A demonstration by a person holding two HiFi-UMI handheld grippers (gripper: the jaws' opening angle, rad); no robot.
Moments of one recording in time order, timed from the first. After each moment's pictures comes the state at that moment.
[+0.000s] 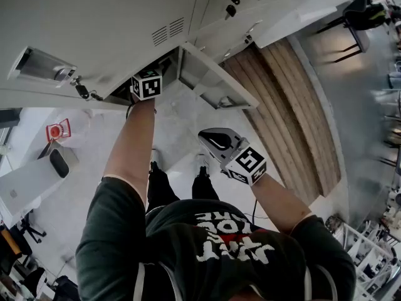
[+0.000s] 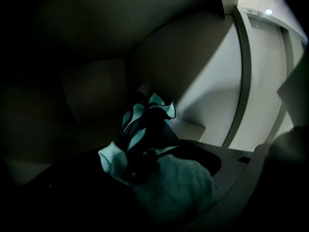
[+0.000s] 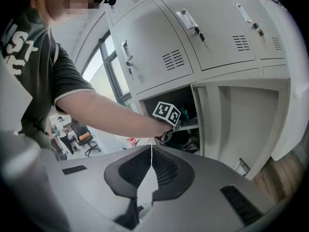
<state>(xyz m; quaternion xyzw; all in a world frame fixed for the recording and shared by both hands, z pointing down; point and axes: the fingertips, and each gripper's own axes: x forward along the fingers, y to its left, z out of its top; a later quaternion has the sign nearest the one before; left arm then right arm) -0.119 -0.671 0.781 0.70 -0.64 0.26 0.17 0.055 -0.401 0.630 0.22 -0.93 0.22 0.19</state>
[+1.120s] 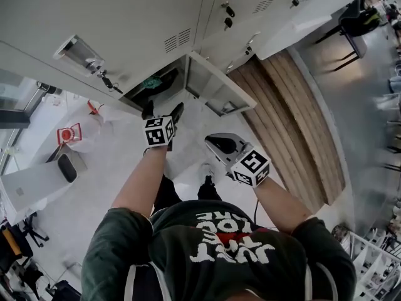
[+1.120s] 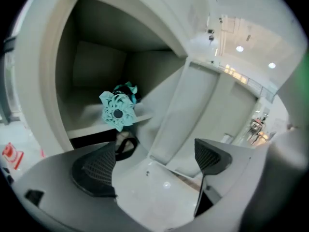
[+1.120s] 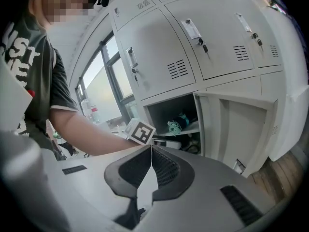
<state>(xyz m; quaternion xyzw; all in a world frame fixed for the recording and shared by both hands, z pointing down) -0.064 -0.522 0.745 0.76 -0.56 0.14 0.29 0.058 -0.385 0.605 0.23 -0.93 0.21 0.18</state>
